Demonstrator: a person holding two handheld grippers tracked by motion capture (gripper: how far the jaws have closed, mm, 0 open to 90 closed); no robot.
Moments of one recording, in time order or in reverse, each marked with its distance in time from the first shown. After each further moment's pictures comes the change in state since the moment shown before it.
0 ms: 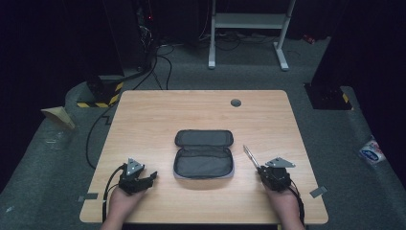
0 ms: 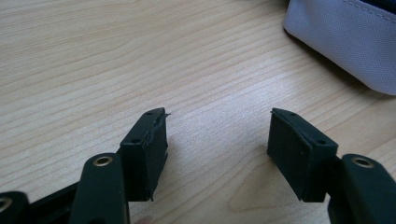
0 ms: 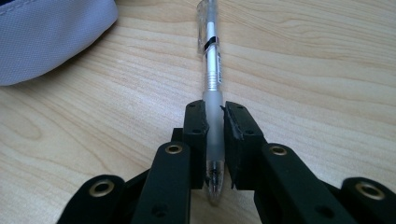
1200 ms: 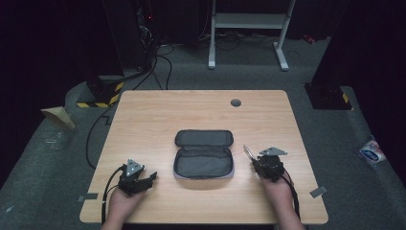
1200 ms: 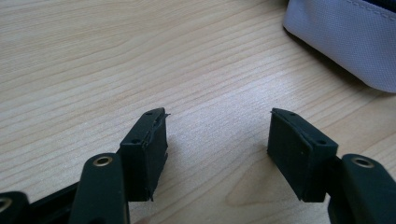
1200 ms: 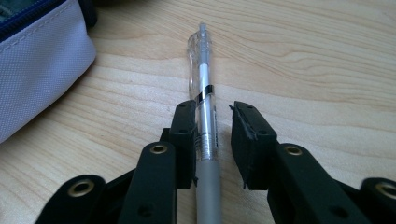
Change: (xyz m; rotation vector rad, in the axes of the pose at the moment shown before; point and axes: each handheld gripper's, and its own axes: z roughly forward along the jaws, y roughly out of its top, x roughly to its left) left arm -0.001 -0.002 -0.002 -0.001 0.008 -0.002; right arm -0.002 0.029 0.028 0.017 -0.013 -0.001
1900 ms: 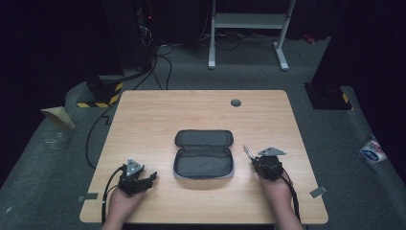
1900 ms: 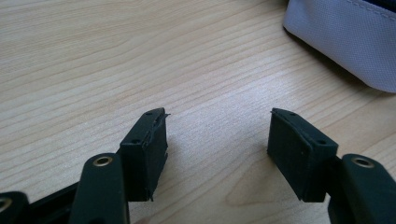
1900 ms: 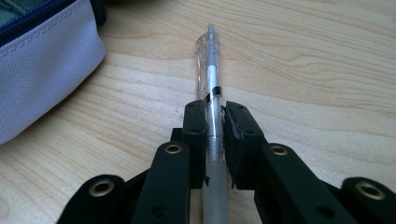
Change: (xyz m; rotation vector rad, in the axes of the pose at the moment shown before) left arm 0.000 0.000 0.000 0.000 0.000 0.000; right arm 0.003 0.001 0.000 0.002 0.008 -0.019
